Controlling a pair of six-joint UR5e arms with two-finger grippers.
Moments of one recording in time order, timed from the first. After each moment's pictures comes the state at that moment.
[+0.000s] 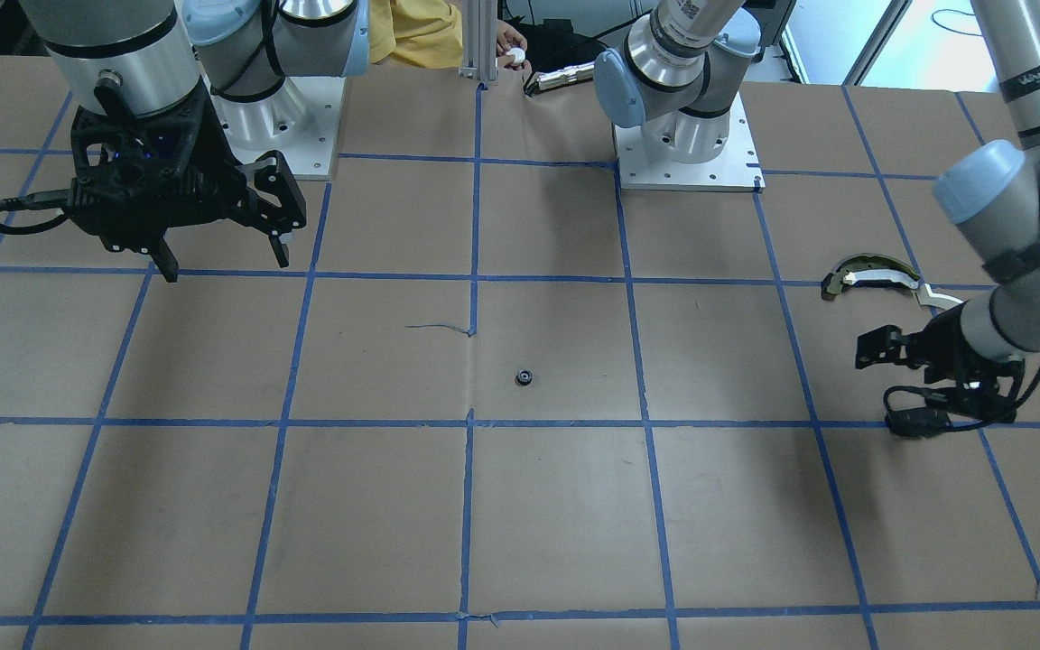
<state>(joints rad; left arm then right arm) -1.13 -1.91 -1.74 -1.23 1.66 0.65 1.63 -1.50 1.49 -1.68 -1.55 -0.13</state>
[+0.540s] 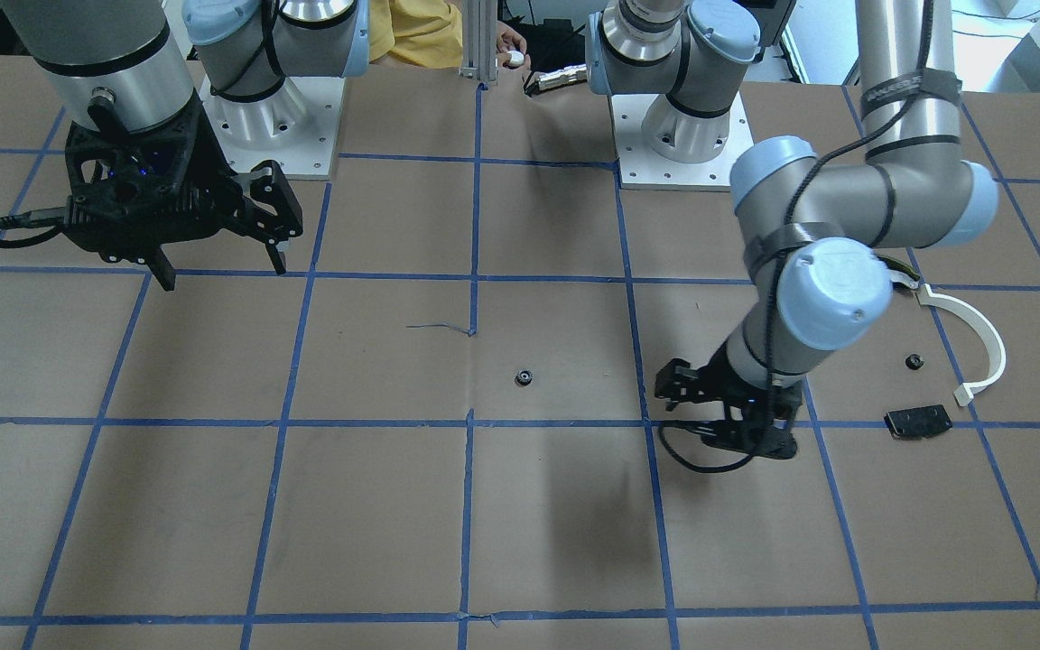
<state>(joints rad) -1.56 -1.93 -1.71 -1.13 1.59 0.19 1.62 -1.49 1.48 -1.67 -1.55 -0.16</state>
